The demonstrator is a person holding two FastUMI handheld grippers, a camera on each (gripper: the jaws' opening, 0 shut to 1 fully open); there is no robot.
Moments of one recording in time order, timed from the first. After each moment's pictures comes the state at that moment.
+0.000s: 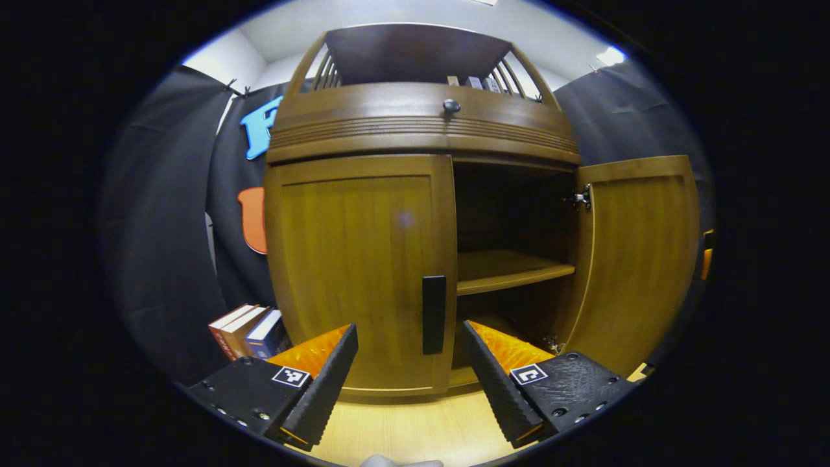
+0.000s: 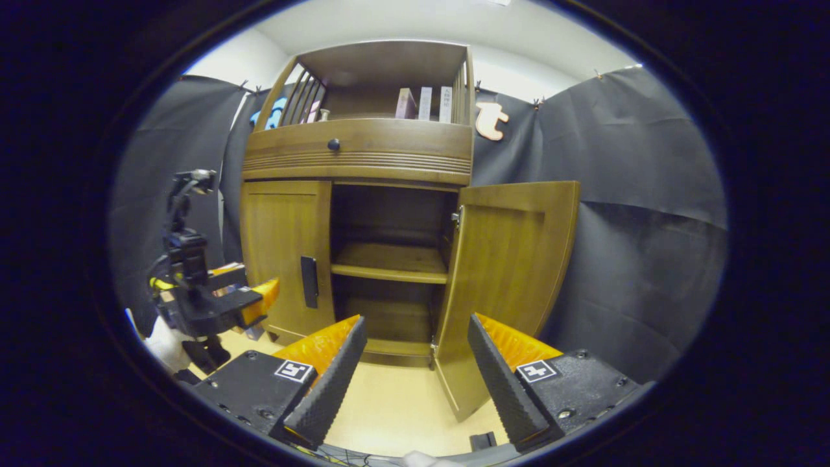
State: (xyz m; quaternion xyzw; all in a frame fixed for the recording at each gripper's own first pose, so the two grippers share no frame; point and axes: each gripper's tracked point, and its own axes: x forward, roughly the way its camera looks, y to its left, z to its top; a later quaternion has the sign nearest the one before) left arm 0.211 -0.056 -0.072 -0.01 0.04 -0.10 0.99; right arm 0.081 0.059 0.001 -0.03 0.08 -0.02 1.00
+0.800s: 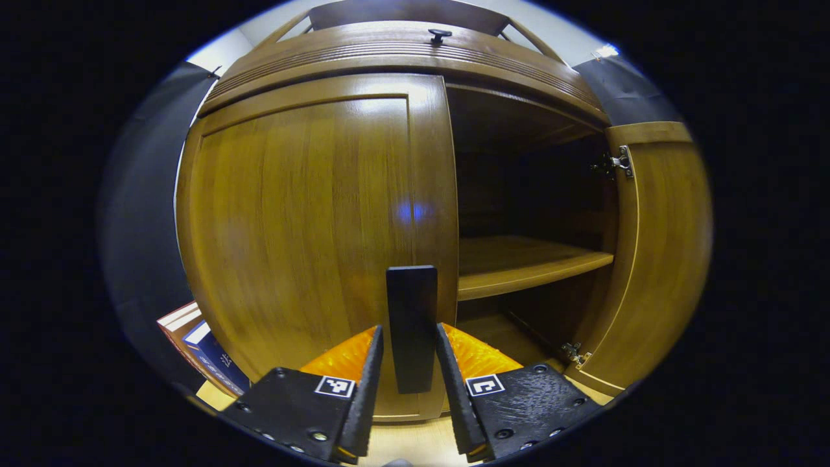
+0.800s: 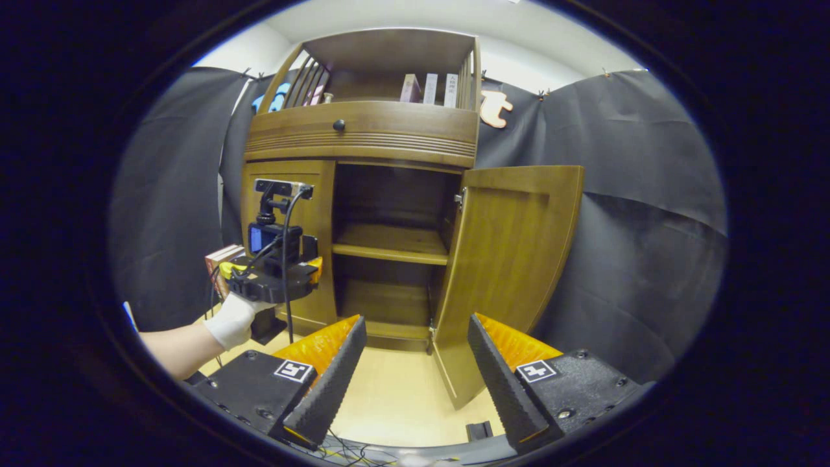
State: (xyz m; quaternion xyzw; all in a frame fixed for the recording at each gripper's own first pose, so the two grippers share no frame) left arm 0.308 -0.101 -0.113 -0.02 0.06 -0.11 0.99; right arm 0.066 0.060 -0.020 -0.04 0.12 -0.03 0.99
